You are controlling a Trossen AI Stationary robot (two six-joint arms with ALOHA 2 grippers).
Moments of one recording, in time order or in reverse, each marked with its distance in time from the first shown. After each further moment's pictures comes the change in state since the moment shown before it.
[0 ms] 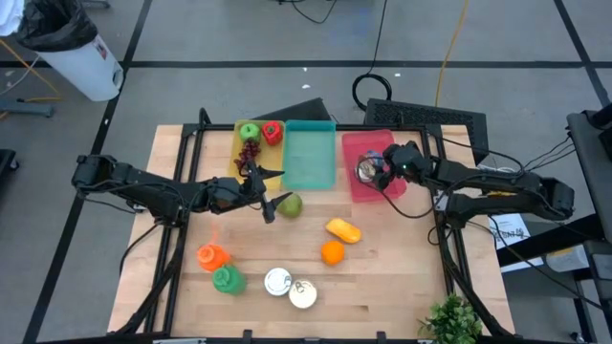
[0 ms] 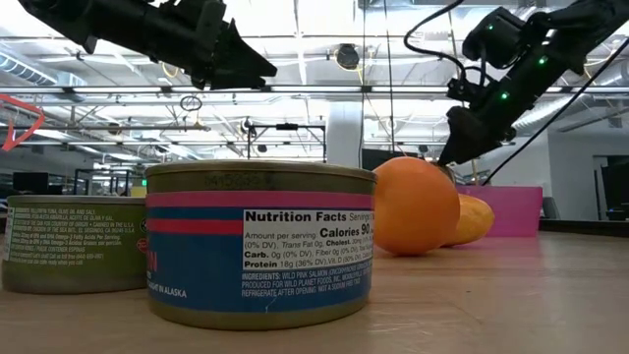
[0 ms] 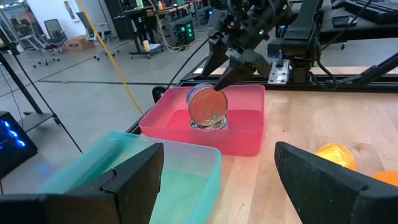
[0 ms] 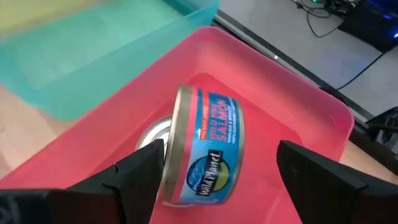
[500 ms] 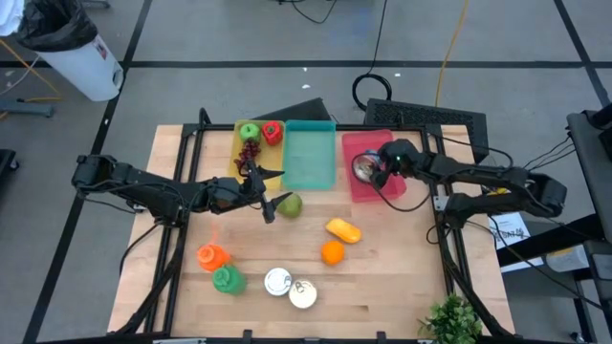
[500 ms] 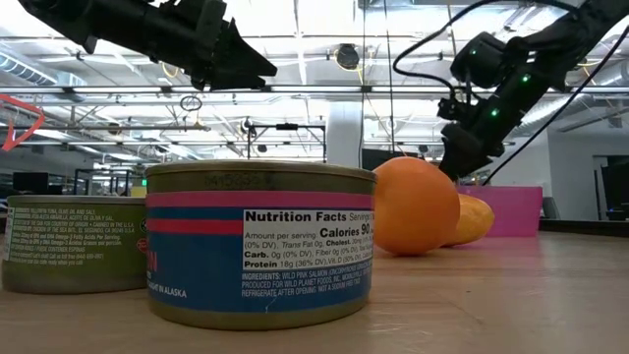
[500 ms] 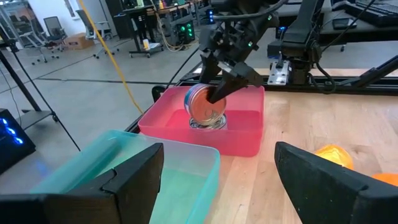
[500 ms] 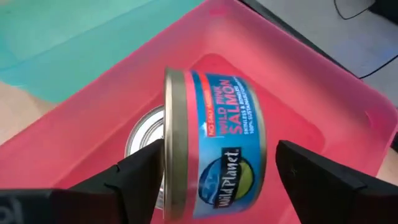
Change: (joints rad) left arm 0.000 0.000 0.000 0.000 0.000 -0.013; right arm -0.115 0.129 0.000 0.081 -0.168 -0.089
